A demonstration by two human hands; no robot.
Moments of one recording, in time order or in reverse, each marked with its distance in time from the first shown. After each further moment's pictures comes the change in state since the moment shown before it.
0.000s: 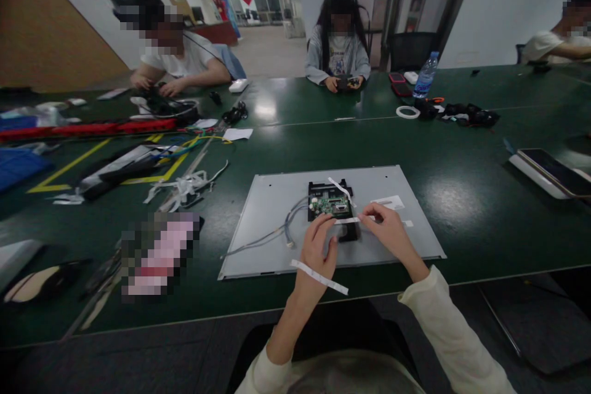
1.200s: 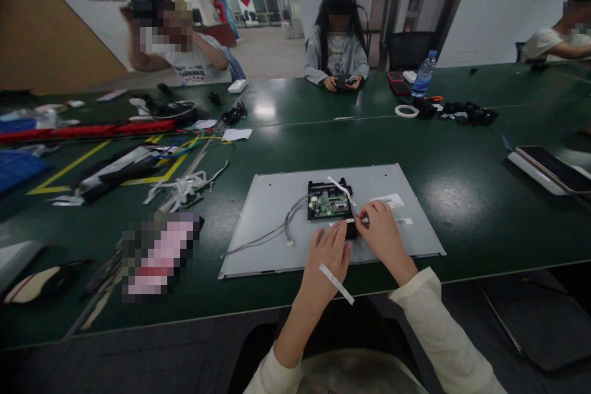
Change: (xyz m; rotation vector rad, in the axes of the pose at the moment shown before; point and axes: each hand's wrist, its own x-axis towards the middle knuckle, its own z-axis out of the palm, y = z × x) left_hand -0.008 0.011 0.012 0.310 -0.274 0.098; right_hand -0.004 0.009 0.024 -0.519 0.135 -0.191
